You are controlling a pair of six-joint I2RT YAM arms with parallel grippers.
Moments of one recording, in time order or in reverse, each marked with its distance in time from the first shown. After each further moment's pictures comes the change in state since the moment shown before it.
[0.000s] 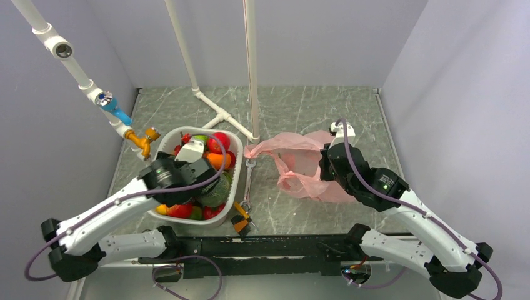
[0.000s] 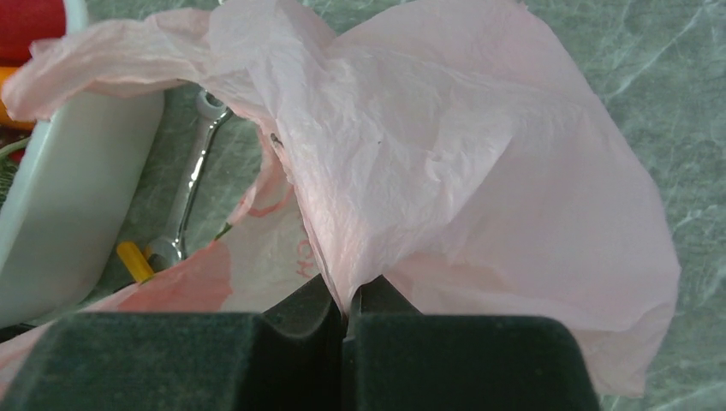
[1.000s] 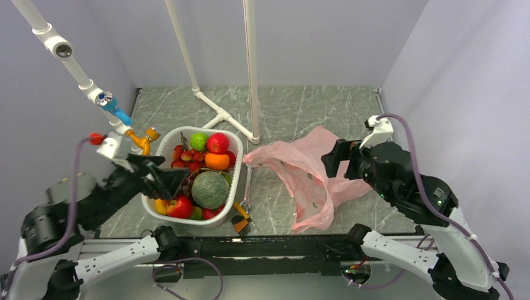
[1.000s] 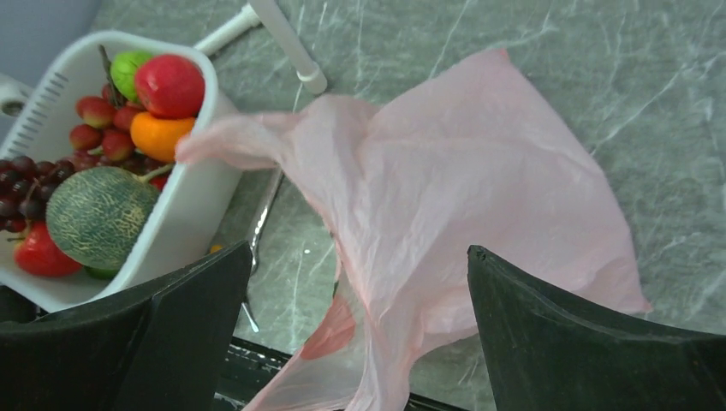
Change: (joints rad) left arm -0.003 -0.494 0.199 0.517 0.473 0.299; right arm -0.001 -0.072 0.264 -0.179 -0.048 0.008
